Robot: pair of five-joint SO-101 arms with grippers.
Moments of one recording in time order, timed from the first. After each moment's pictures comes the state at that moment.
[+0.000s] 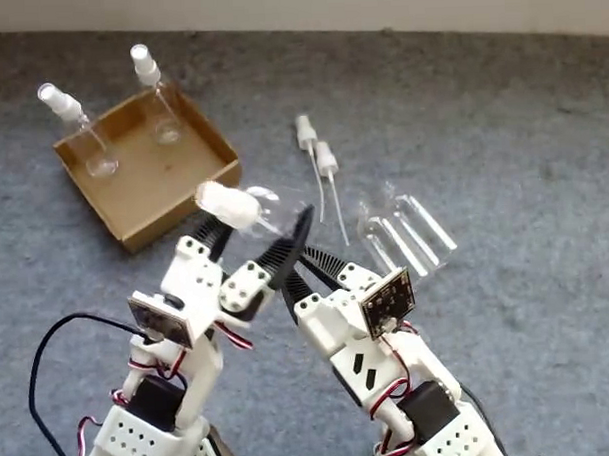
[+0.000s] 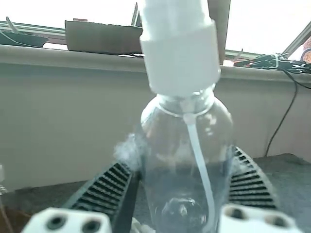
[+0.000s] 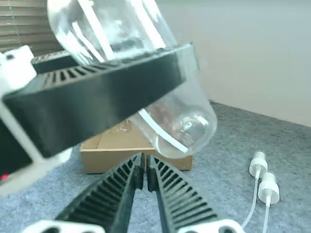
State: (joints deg) left arm 21.0 -98.9 96.0 -4.3 8.0; right arm -38.0 -104.5 95.3 19.2 0.2
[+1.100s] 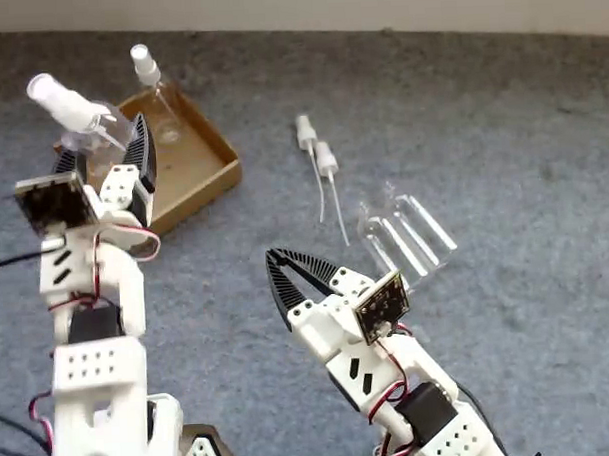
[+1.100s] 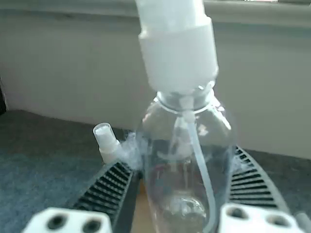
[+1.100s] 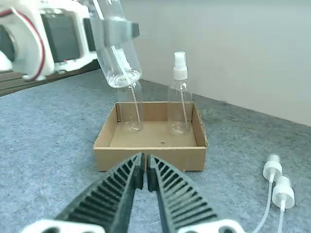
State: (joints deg) left arm -14.5 -56.1 68.0 -4.2 8.0; right arm -40.8 -104.5 95.3 19.2 0.2
